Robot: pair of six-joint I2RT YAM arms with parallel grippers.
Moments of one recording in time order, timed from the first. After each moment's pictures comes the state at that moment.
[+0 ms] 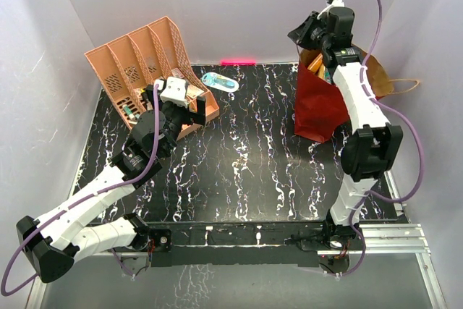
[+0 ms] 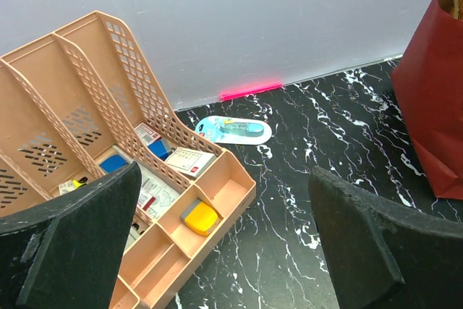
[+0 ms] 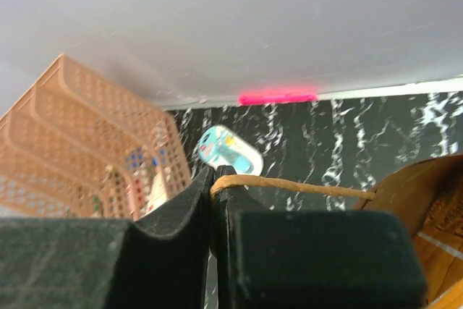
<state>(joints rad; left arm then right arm) -0.77 0.99 0.95 0.08 -0.52 0.11 0.07 1.90 1.94 -0.26 -0.27 0.50</state>
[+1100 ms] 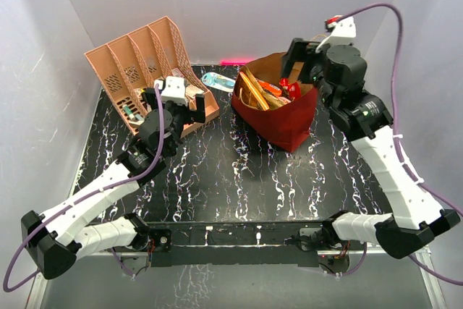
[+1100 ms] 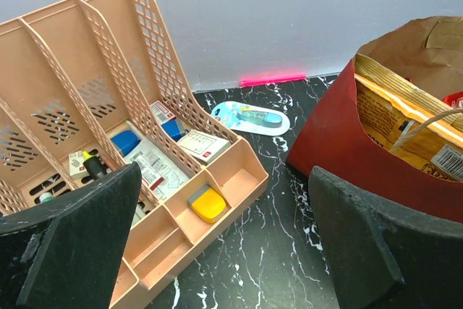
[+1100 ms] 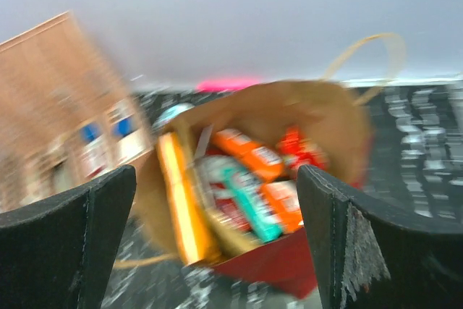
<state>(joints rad) -0.77 1.03 0.94 0.09 -0.64 0.05 0.48 1.24 1.61 -0.52 0.27 0.27</state>
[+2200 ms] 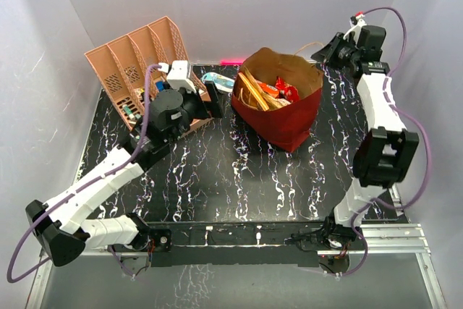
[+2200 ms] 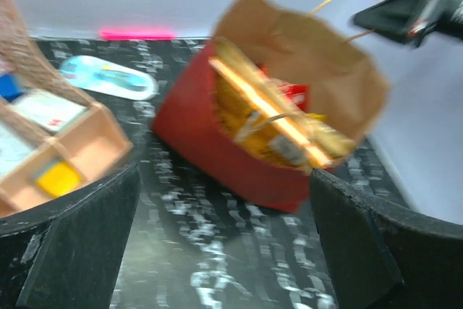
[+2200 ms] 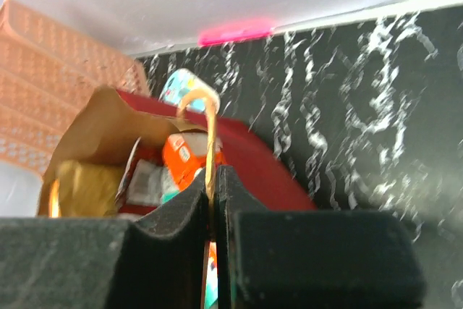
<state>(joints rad) -0.77 1.15 1.14 -0.15 -0.40 -0.32 -0.16 1.86 1.78 -0.31 -0.56 0.40</state>
